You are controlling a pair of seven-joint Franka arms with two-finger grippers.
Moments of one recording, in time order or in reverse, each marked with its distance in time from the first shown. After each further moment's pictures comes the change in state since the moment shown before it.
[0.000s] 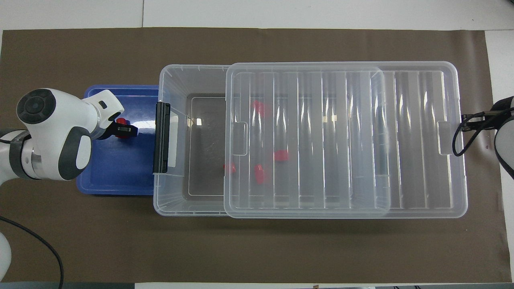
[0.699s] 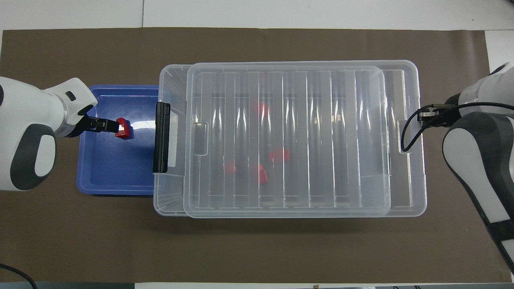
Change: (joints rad) left arm 0.000 -0.211 0.000 0.072 0.000 -0.248 0.000; right arm 0.164 -0.001 0.010 0.000 0.002 0.001 0.250
